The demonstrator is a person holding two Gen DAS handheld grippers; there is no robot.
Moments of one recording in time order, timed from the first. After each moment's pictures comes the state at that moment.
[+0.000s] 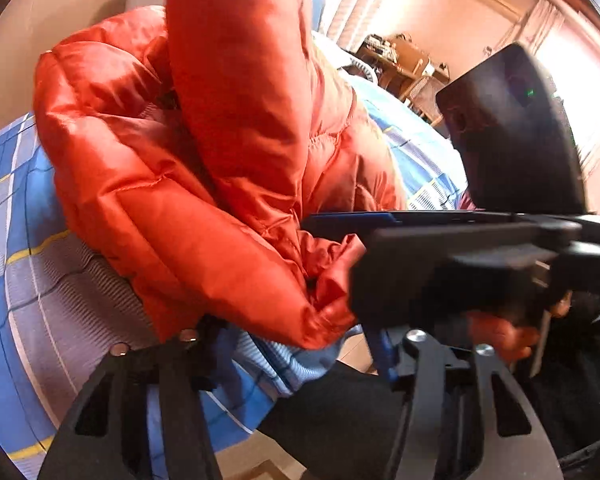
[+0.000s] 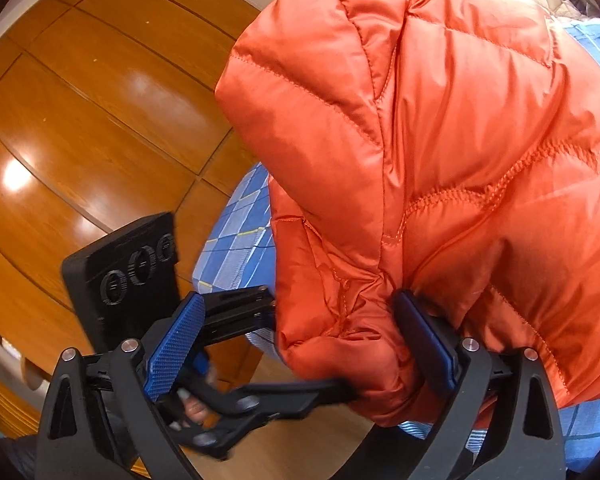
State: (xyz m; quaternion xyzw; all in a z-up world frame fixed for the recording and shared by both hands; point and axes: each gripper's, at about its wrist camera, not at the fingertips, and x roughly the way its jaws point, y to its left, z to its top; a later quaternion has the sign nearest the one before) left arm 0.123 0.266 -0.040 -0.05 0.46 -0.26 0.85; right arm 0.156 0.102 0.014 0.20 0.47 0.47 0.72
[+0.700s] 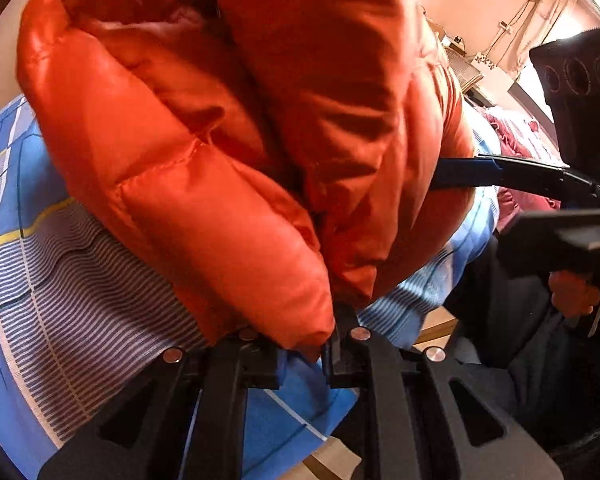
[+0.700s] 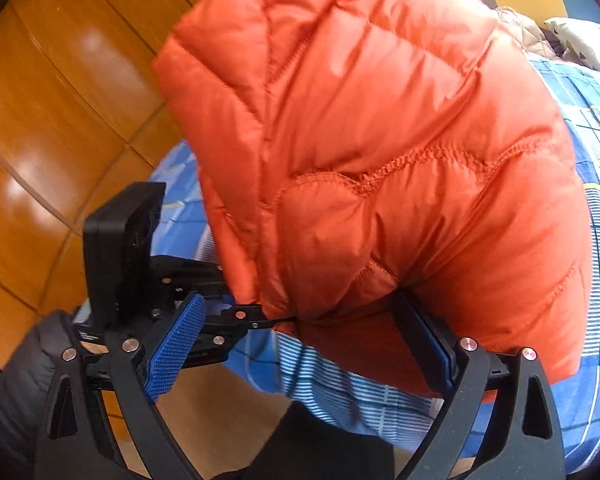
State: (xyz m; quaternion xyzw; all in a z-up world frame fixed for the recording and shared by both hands) left arm 0.144 0.272 -0.105 -0.02 0.50 -0.24 0.83; right arm 0.142 0.117 0.001 0.06 0.49 0.38 0.78
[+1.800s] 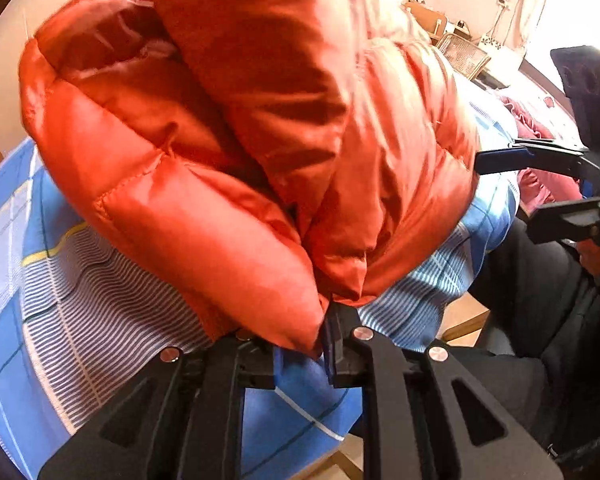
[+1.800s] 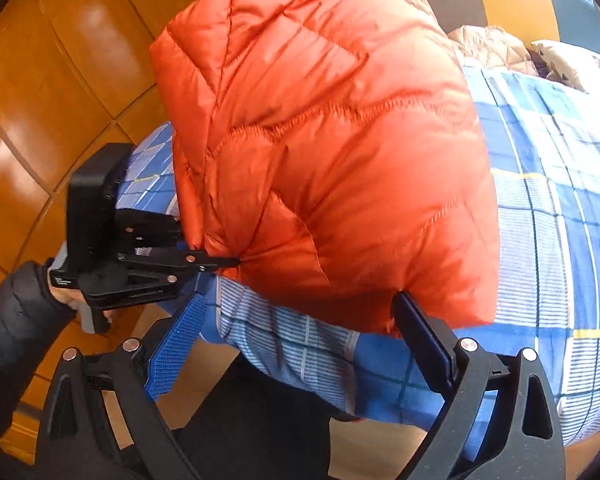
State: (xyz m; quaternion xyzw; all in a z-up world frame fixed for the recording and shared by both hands) left arm 0.128 0.240 -0.109 0.04 0.47 -0.20 0.86; right arm 0.104 0.057 -0.006 0.01 0.48 0.36 0.80
